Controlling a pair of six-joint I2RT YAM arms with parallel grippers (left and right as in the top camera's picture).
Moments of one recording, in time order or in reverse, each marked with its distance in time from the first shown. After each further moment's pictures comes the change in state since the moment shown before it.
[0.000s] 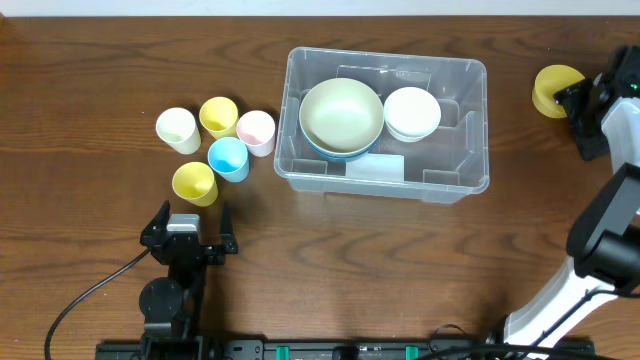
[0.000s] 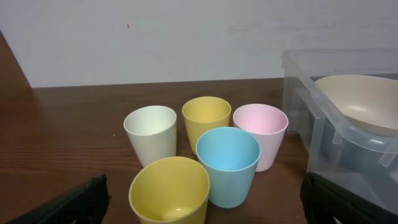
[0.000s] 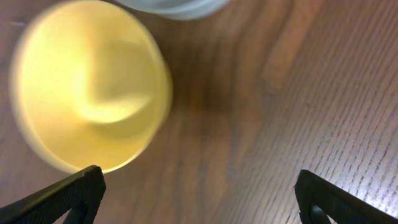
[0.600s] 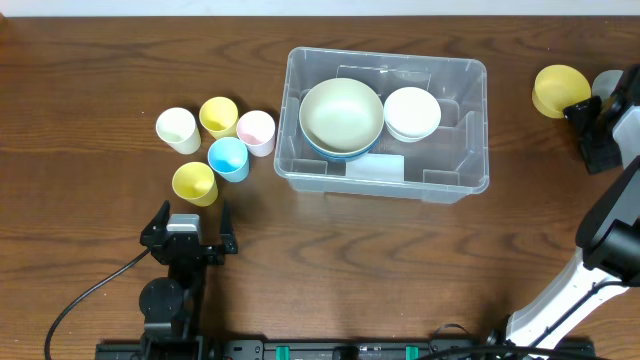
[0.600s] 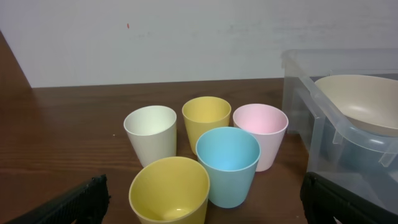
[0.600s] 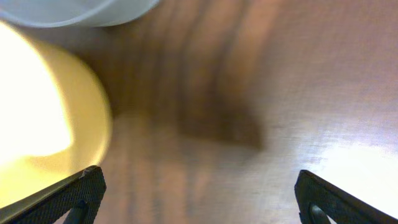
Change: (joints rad) left arm 0.000 0.000 0.000 0.000 0.000 0.000; right arm -0.075 0.062 0.000 0.022 -0.072 -0.016
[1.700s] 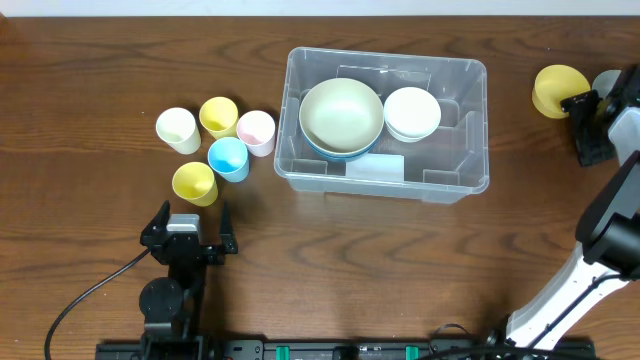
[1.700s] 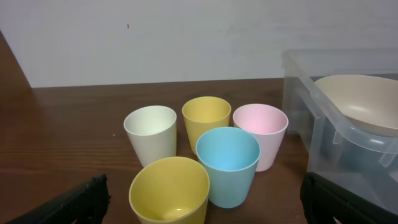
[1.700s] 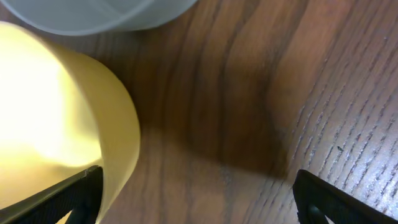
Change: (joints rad) left arm 0.000 0.000 0.000 0.000 0.000 0.000; right arm 0.000 0.046 0.000 0.093 -0.058 0.038
